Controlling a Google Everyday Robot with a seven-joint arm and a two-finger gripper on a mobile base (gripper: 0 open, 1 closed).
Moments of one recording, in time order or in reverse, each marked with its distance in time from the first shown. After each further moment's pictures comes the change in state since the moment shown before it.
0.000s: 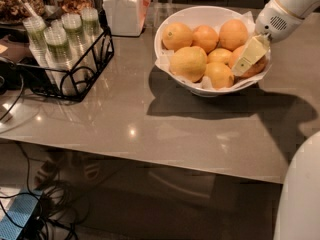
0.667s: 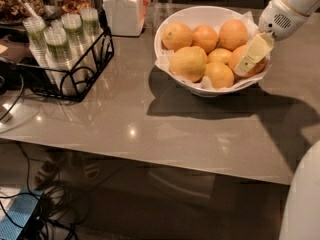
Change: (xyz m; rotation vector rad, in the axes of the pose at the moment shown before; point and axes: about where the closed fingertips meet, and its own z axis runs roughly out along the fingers) arm 0.003 -0.001 -0.009 0.036 0.014 0.003
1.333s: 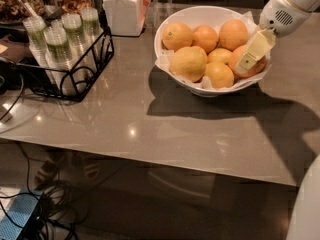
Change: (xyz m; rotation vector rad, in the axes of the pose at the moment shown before) arm -0.003 0.003 -0.011 0.032 -0.005 -0.016
